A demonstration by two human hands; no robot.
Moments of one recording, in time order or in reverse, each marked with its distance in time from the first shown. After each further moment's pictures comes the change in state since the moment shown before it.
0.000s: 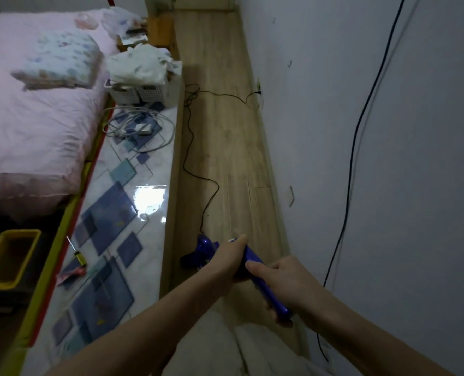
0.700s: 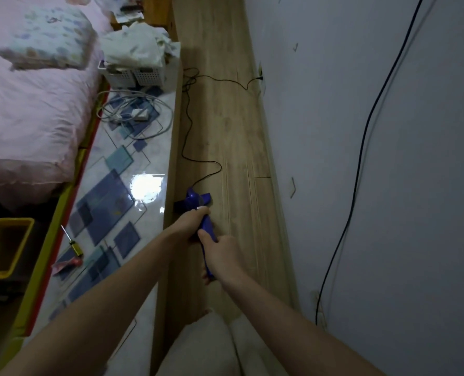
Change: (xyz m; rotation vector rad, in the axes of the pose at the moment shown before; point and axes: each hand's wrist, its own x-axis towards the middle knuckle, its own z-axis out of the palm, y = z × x) left_hand 0.069 0.045 -0.084 0.104 0.025 0.143; right_hand 0.093 -0.024 0.097 0.167 0.093 -0.143
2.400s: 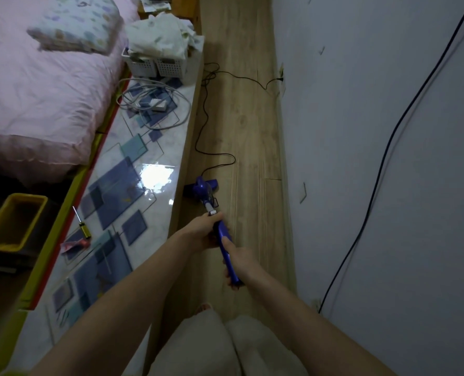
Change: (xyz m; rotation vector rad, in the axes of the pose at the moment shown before) left_hand 0.025 -0.026 0.000 -0.211 -0.051 -0.080; right_hand 0.029 0.030 -0.020 -0.116 -0.146 0.194
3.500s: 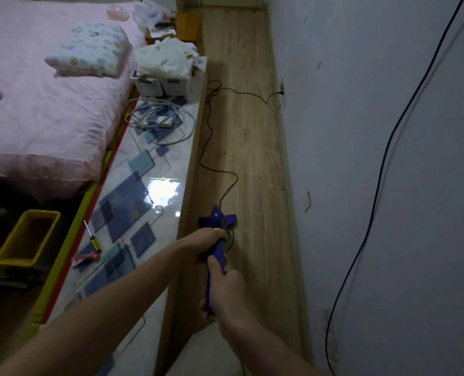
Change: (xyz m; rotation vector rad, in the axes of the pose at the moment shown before) left_hand -0.040 0.004 -0.011 0.374 -0.046 -0.019; right_hand -0.069 -0.003 0.053 0.365 0.059 -0.098
